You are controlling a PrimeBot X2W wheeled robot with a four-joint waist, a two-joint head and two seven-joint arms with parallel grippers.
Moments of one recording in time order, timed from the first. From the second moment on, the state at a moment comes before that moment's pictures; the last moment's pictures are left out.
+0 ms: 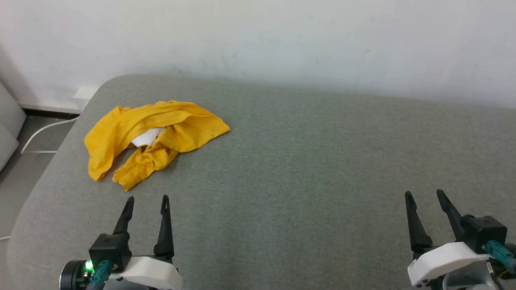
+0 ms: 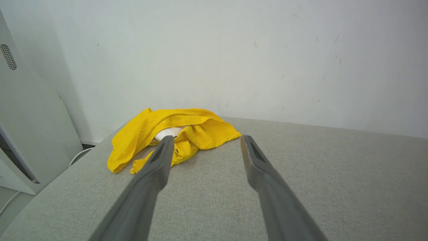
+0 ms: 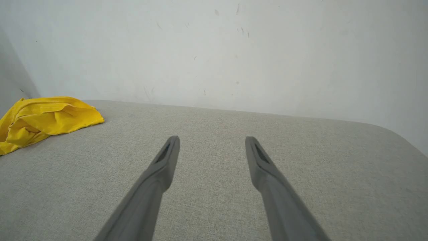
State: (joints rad) left arm 0.08 0.06 0.00 -0.01 -0.08 0.01 -0.14; right arm 0.03 -0.05 -0.09 0.13 0.10 0.13 -0.14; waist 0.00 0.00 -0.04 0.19
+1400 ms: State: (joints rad) left arm 0.05 0.06 0.02 -0.03 -0.24 0.02 -0.17; right arm 0.03 -0.05 -0.10 0.25 0.16 0.13 -0.23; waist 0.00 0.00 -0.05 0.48
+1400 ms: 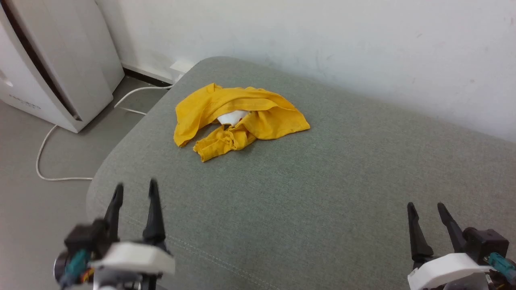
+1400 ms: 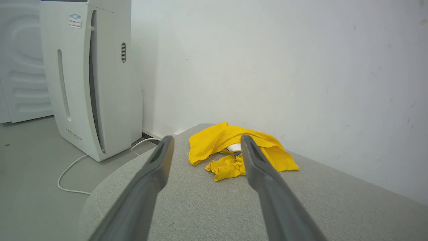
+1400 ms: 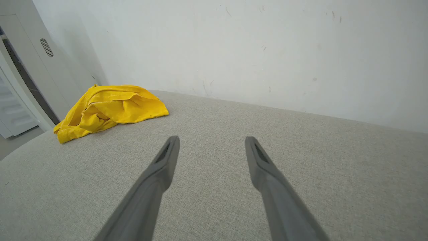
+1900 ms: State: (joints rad) left arm -0.58 0.20 0.03 0.10 -0.35 -0.02 0.23; right arm 0.02 -0.05 -0.14 0.26 0.13 0.13 -0.26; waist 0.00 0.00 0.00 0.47
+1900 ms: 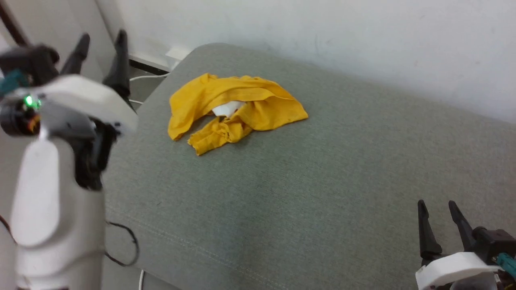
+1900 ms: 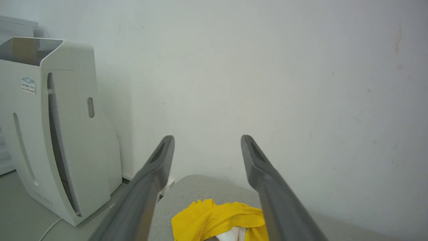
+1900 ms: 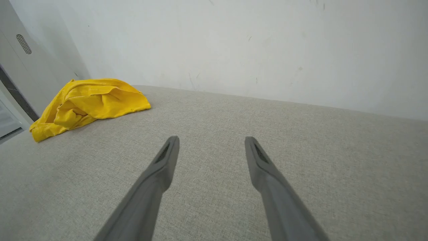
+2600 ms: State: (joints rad) left arm -0.93 0.29 0.10 0.46 -0.51 0.04 0.69; right arm -0.06 -0.05 -0.17 0.12 0.03 0.13 -0.20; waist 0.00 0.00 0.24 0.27
